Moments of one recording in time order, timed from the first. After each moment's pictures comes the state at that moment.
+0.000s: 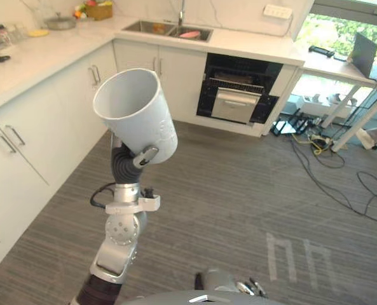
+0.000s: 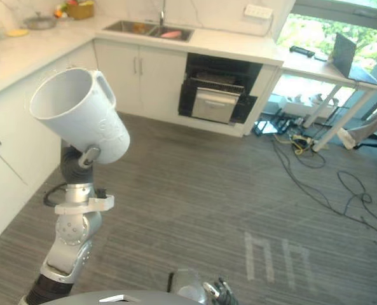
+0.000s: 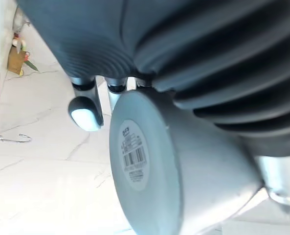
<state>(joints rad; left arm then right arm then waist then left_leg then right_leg) -0.01 0.10 -0.32 -0.33 -0.02 -0.41 0.36 0.25 -0.08 -0.25 1.04 0.35 -0.29 0.35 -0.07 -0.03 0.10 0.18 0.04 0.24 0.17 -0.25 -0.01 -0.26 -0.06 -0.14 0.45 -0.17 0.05</state>
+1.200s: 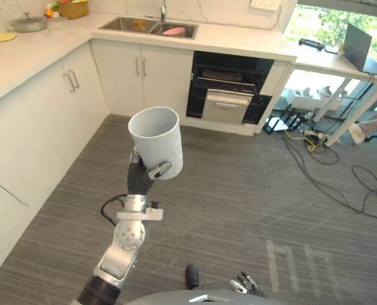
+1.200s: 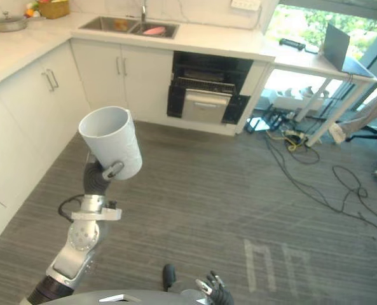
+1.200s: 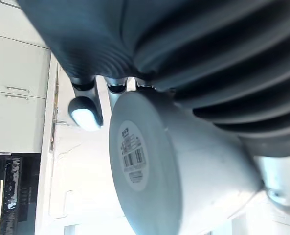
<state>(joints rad) 0.02 0.16 -0.40 -0.10 -0.02 -0.45 0.37 0.26 -0.08 -0.21 1.00 0.33 -0.28 0.37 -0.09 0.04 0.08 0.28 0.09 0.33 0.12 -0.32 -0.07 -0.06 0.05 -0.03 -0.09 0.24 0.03</state>
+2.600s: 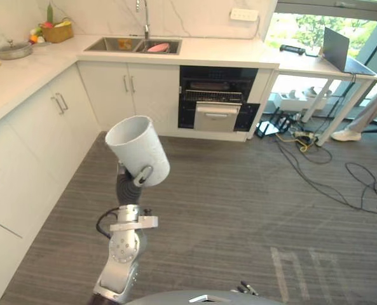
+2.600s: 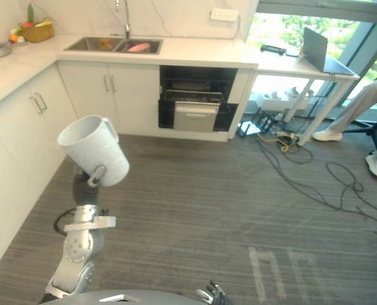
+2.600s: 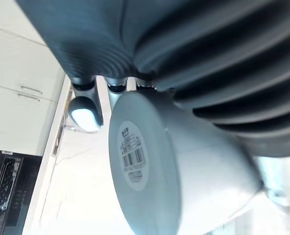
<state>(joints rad) 0.19 0.05 -0.28 -0.15 -0.14 -0.47 0.33 0.26 -0.12 -0.13 1.02 0.36 -0.22 0.40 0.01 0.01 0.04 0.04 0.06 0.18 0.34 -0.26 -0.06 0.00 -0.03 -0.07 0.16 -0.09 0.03</state>
